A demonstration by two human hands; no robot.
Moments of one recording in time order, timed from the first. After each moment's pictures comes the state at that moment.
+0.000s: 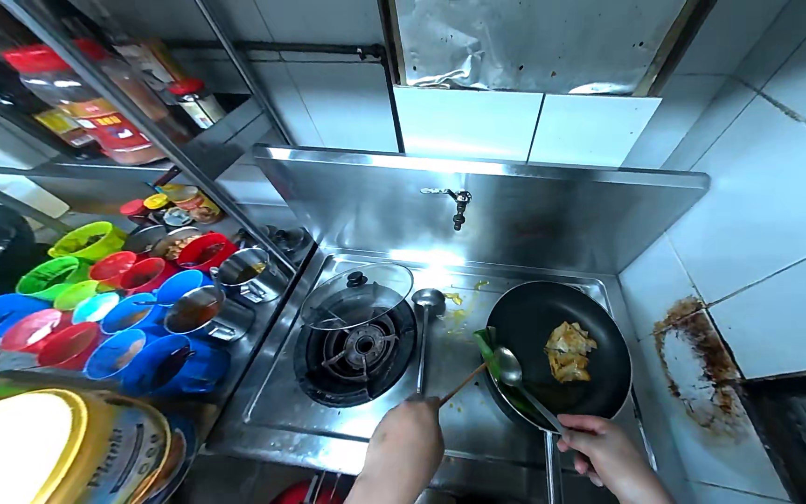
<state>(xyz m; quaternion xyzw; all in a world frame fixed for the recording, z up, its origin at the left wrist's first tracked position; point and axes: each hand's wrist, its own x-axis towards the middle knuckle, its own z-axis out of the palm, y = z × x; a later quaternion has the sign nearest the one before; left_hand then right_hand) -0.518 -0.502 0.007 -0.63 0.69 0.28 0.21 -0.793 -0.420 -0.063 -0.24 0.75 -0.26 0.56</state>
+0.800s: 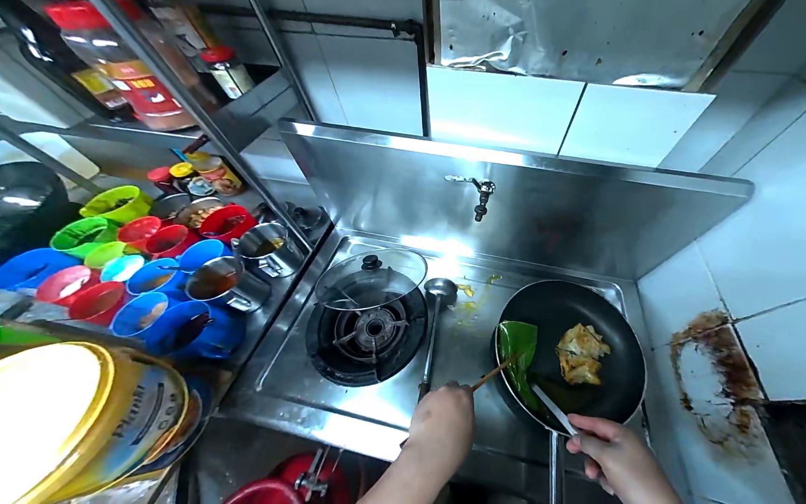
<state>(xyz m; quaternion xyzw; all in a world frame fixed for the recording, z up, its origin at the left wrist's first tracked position) -0.547 -0.507 -0.022 -0.61 0.69 0.31 0.23 -0.792 -0.420 -0.052 -0.32 0.76 -0.21 0.53</state>
